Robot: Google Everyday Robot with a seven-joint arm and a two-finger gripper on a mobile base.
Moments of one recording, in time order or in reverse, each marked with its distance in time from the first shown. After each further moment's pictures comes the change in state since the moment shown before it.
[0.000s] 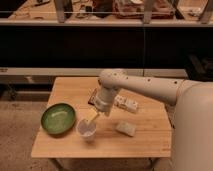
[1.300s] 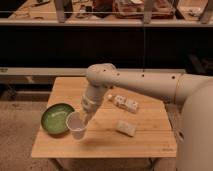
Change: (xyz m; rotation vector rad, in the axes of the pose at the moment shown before) arm 0.014 -0.093 -0.050 0.022 0.036 -0.080
